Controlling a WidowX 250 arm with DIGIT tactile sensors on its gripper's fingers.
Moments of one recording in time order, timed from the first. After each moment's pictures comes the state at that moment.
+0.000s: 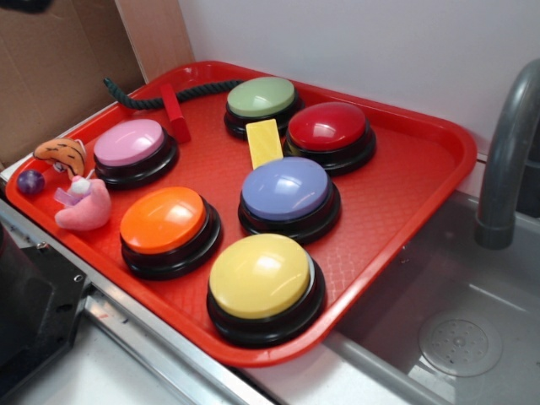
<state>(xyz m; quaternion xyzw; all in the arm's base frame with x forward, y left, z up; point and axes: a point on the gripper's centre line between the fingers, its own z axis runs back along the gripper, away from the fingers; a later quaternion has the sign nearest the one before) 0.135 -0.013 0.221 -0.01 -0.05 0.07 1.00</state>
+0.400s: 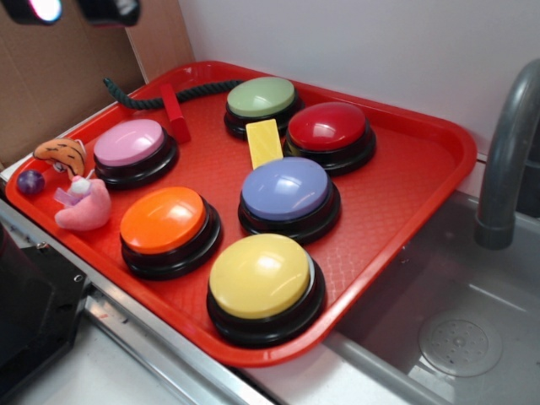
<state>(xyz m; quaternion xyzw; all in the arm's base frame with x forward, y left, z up) 0.191 0.020 0.177 0.00 -0.05 0.23 0.97</state>
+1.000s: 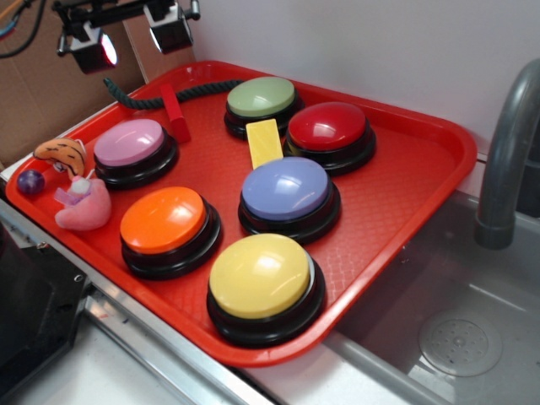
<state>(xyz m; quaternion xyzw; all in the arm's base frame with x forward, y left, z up) 0.245 0.095 0.111 0.00 -0.10 0.48 0.87</state>
